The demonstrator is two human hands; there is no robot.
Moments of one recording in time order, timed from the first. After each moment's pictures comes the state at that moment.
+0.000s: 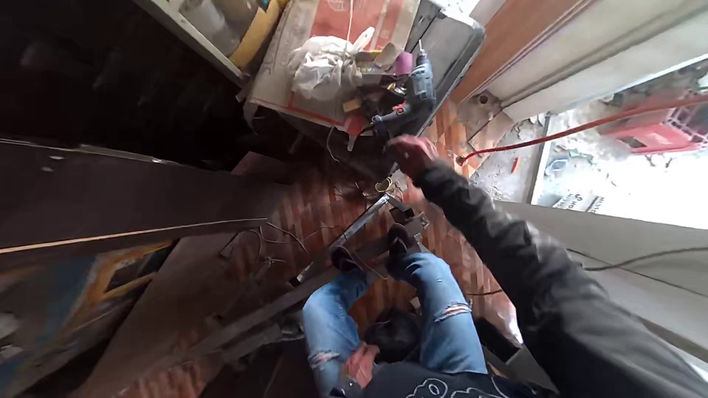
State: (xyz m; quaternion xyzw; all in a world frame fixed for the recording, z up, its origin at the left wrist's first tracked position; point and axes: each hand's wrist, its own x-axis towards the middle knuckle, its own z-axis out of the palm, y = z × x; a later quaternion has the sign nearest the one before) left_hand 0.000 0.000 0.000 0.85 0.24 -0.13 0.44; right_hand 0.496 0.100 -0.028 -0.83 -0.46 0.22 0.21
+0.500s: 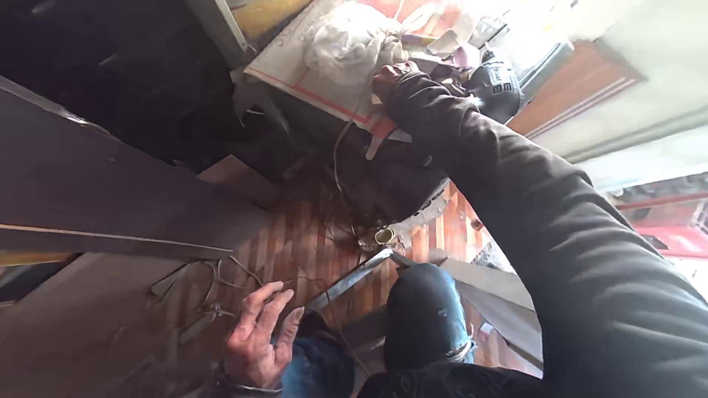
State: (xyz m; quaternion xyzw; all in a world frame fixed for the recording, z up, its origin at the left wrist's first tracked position) left_hand 0.080 0.178 -0.212 0.89 0.30 0.26 0.21; right_hand 0.549 0.315 -0.184 -0.81 -0.55 0.14 -0.14
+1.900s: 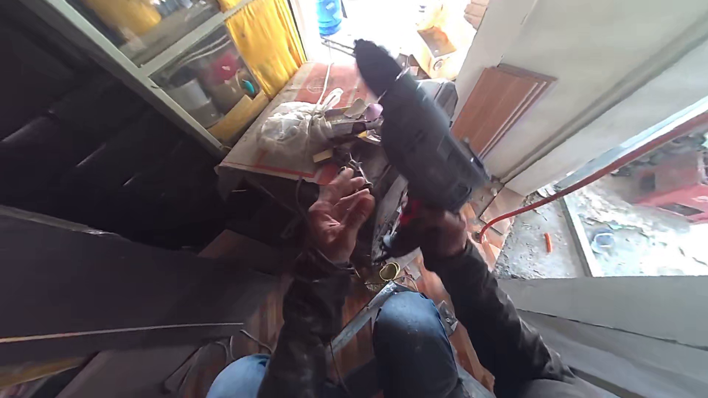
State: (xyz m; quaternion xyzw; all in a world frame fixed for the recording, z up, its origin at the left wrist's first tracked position) left_hand 0.351 0.155 -0.136 0.70 0.10 0.30 0.64; right_hand 0.471 0.002 -0.193 -0.44 -0.23 0.19 0.85
